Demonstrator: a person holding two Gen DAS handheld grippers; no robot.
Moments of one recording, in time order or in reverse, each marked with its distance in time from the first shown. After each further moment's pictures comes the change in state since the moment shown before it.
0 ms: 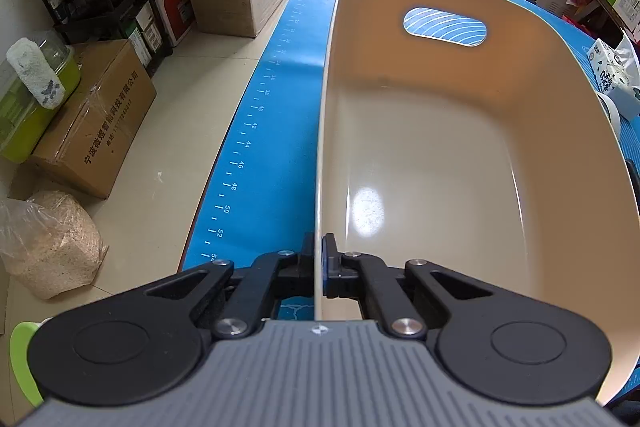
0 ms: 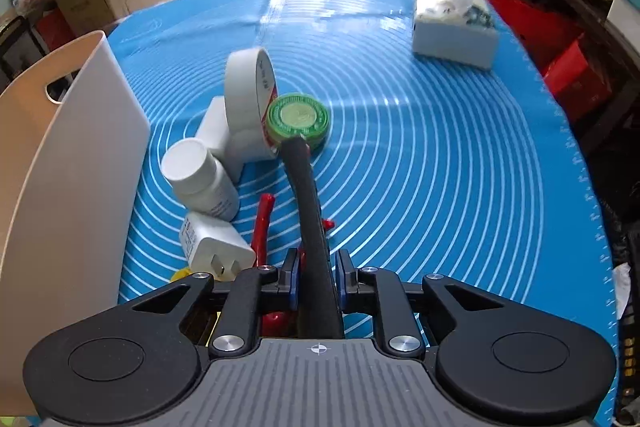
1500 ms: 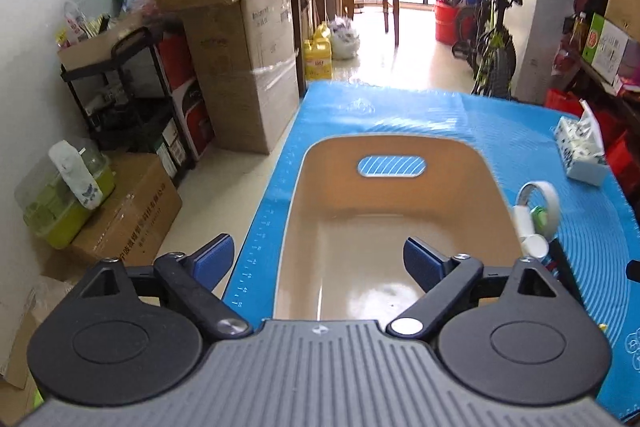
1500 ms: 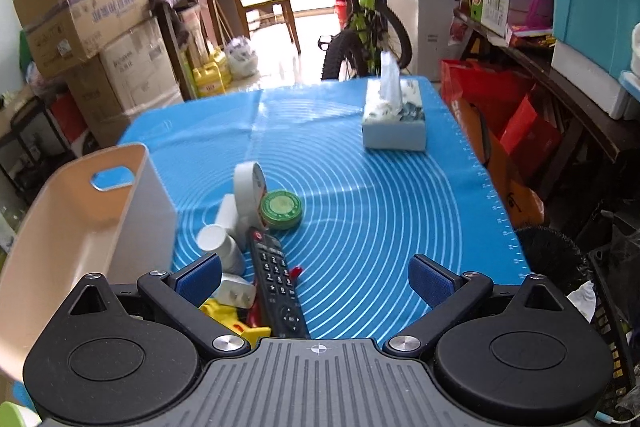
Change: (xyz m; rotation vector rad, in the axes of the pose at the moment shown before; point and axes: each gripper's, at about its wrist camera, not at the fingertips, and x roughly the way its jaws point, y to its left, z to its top) left arm -0.084 -0.048 0.012 0.044 -0.320 0.084; right arm -0.094 -0.022 -0.012 0.074 -0.209 -0.007
